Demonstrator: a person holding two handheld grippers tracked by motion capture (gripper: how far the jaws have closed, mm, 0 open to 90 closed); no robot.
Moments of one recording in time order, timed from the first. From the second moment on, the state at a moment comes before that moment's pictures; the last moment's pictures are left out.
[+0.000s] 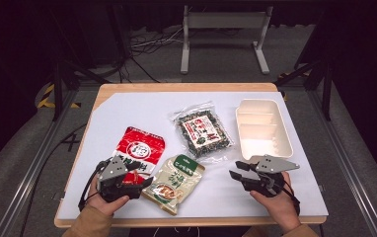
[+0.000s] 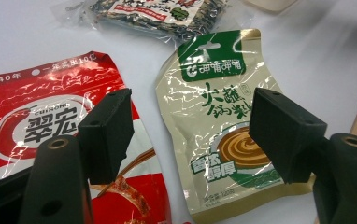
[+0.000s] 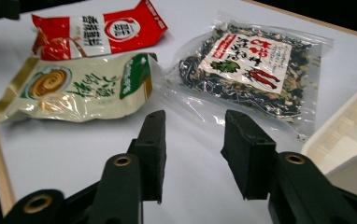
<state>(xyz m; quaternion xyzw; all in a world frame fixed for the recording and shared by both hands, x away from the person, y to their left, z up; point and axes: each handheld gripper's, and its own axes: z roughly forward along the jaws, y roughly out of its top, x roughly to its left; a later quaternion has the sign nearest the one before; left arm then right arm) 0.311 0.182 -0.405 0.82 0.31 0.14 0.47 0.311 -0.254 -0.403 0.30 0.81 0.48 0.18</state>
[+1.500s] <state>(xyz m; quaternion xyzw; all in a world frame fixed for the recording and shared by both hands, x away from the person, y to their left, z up) 0.311 0.199 -0.399 0.79 0.34 0.15 0.49 0.346 -0.195 -0.386 0.30 0.84 0.45 0.09</state>
